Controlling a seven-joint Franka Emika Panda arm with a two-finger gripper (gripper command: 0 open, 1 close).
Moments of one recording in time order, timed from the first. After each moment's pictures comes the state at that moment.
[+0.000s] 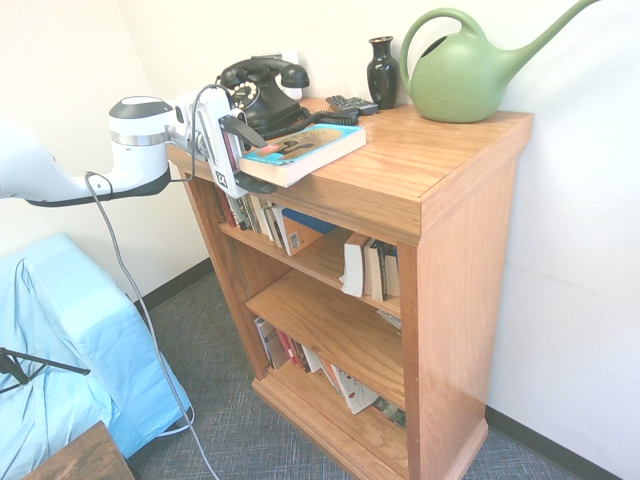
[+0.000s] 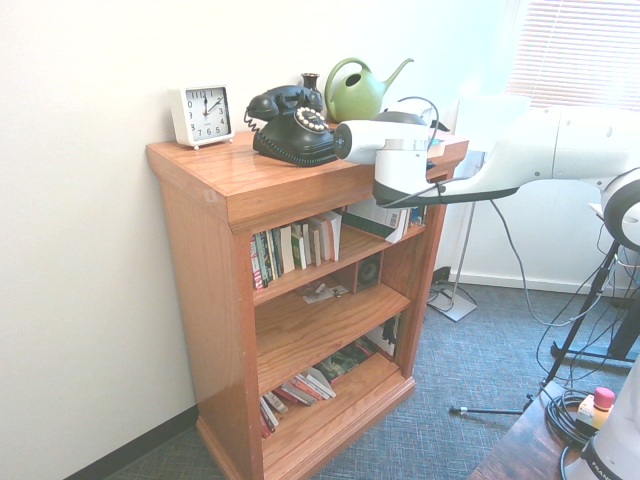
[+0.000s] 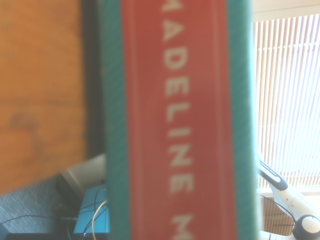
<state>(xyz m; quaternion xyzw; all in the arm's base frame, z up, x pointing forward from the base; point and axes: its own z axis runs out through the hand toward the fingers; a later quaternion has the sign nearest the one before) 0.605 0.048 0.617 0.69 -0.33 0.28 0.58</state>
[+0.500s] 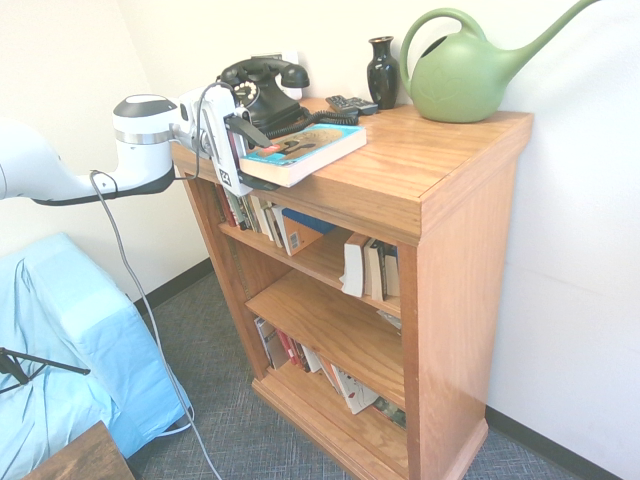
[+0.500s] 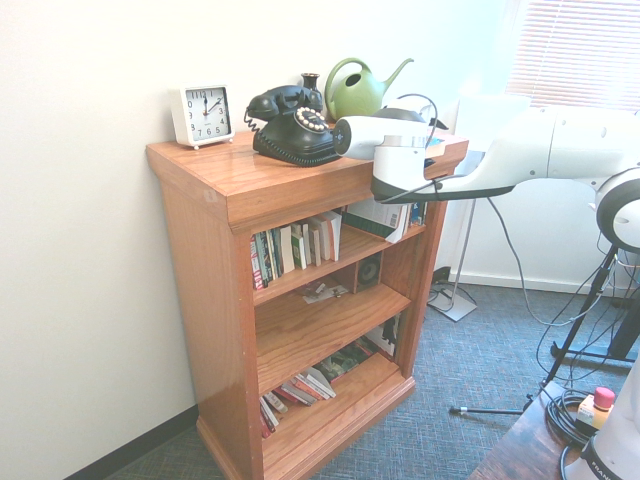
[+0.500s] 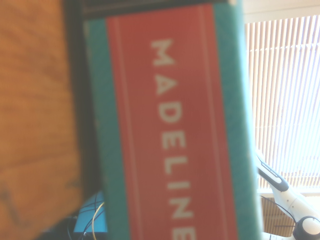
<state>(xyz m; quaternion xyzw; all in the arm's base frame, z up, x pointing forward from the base) 0.611 0.044 0.616 0.69 -0.33 0.28 0.58</state>
